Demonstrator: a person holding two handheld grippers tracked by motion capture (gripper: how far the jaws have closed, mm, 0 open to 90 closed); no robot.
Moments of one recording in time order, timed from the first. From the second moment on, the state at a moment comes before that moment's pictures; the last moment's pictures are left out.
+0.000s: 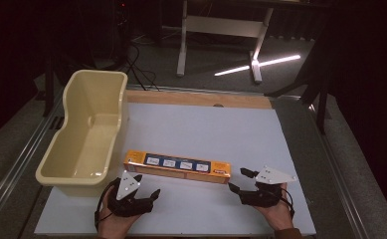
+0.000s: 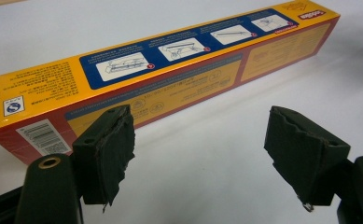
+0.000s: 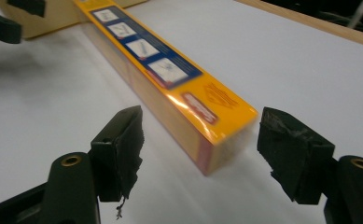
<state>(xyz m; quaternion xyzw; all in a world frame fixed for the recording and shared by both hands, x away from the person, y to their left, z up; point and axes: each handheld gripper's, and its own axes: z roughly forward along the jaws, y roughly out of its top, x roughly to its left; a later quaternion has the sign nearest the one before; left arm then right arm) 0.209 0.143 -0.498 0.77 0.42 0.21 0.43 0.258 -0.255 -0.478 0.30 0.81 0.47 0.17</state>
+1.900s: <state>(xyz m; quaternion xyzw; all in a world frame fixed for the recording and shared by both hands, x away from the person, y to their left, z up) 0.206 0.143 -0.497 0.77 0.41 0.21 0.44 0.362 -0.084 -0.452 0.13 0.94 0.32 0.06</state>
